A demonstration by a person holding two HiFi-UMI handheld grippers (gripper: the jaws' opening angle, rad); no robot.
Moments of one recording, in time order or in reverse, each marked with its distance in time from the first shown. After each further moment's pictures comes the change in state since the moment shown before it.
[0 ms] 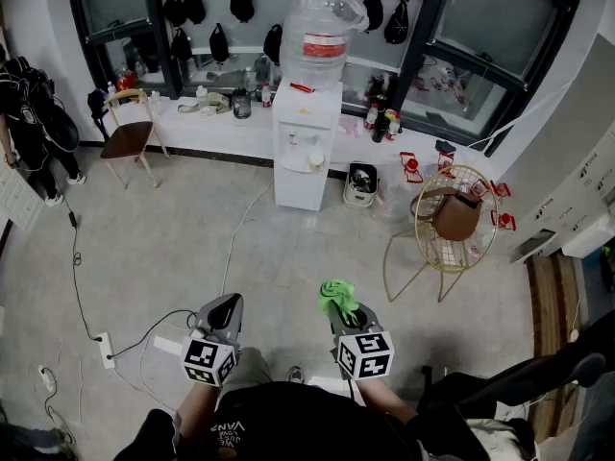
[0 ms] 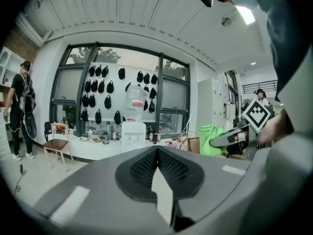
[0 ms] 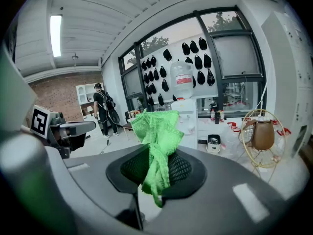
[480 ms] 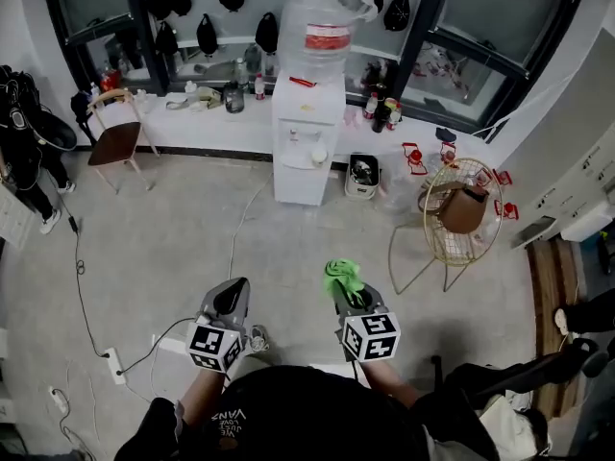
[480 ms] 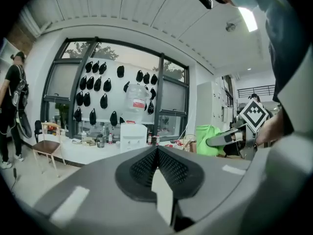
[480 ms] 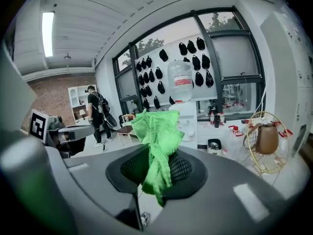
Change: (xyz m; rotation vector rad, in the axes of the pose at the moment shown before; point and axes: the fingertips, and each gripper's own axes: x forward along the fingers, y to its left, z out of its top) left arm 0.073 0.079 0.018 -0.007 -0.030 -0.077; right arm 0.092 0.004 0.053 0.022 -0.042 -0.062
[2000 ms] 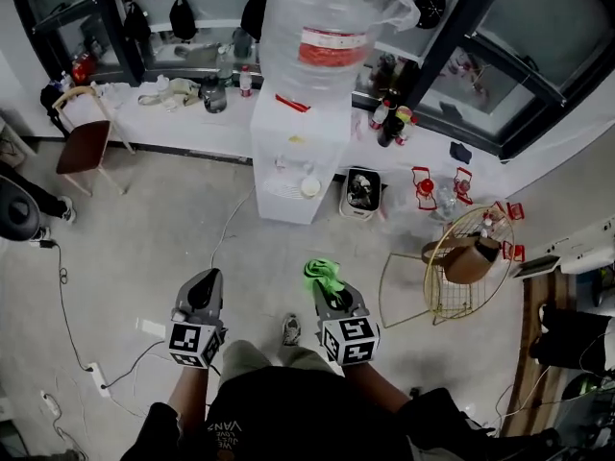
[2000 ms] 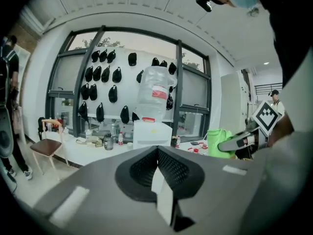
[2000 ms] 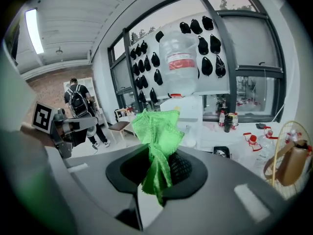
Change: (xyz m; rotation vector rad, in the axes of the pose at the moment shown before) left arm 0.259 0.143 0.019 -0.041 0.048 0.145; right arm 0.250 -0.118 0.088 -0.045 0.111 0.048
